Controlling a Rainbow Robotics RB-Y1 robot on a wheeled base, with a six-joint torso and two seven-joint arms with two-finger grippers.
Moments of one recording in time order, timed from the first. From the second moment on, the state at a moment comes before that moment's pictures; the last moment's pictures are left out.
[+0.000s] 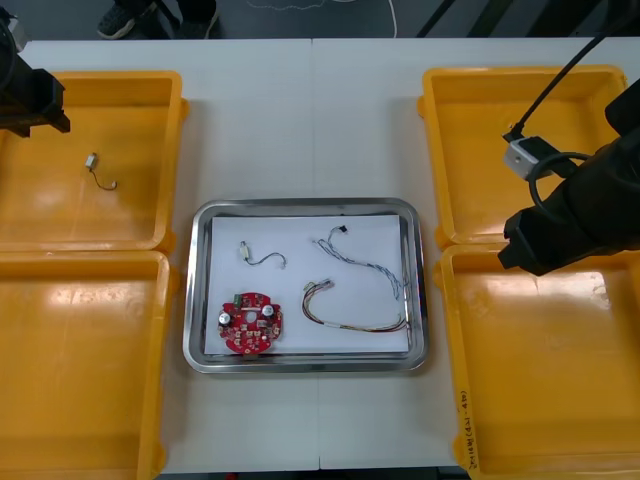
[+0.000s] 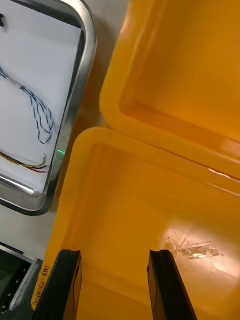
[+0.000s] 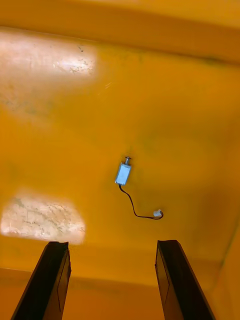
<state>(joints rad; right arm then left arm) -0.50 -0.81 0.11 -2.16 -1.07 1.91 1.18 -0.99 0.89 -0.22 -1.07 0.84 1.54 -1.33</state>
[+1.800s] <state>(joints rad) -0.20 -0.80 -0.05 -2.25 -0.86 1.87 1.07 -0.99 0.76 -0.35 -0.81 0.83 1.19 -1.33</state>
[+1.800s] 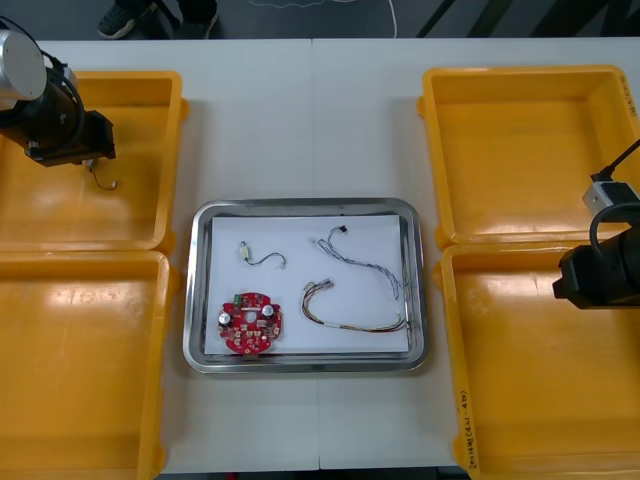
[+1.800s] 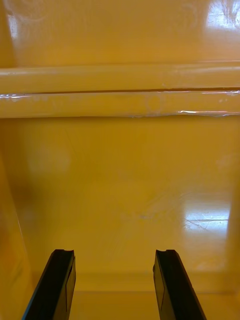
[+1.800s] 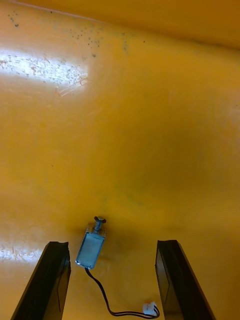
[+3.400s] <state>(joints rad) -0.16 -0.80 -0.06 -2.25 -0.86 1.81 1.08 -0.96 0.76 -0.27 -0.88 0.79 1.31 -1.33</state>
